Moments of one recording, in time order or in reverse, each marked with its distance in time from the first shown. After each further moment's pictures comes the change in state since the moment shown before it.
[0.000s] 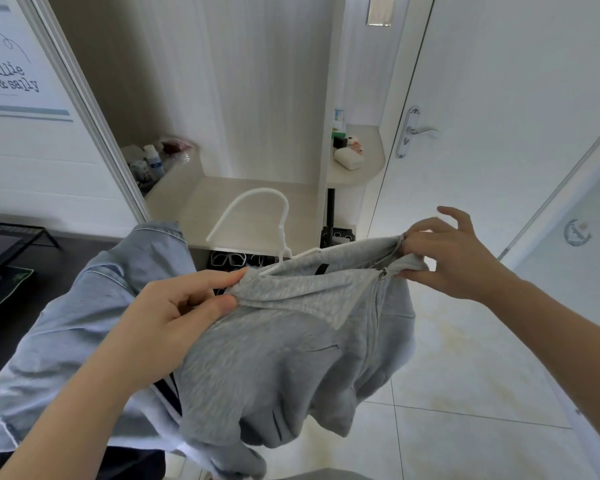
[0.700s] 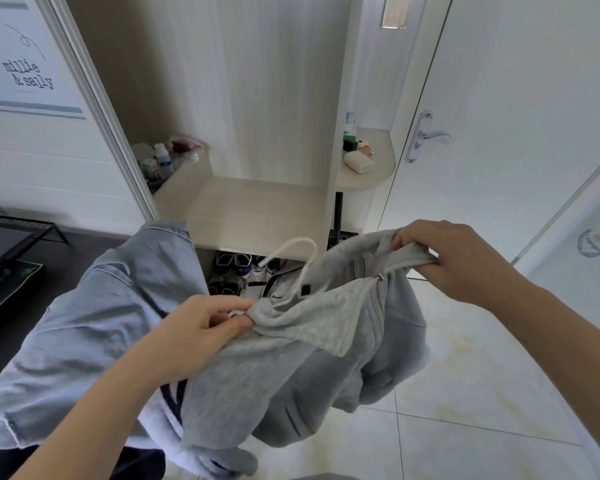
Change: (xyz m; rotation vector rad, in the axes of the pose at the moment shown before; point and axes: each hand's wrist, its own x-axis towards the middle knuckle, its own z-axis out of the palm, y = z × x) left_hand 0.014 -0.025 0.012 0.103 -0.288 -0.162; right_hand 0.033 -0.039 -0.034 0.347 -0.099 0.112
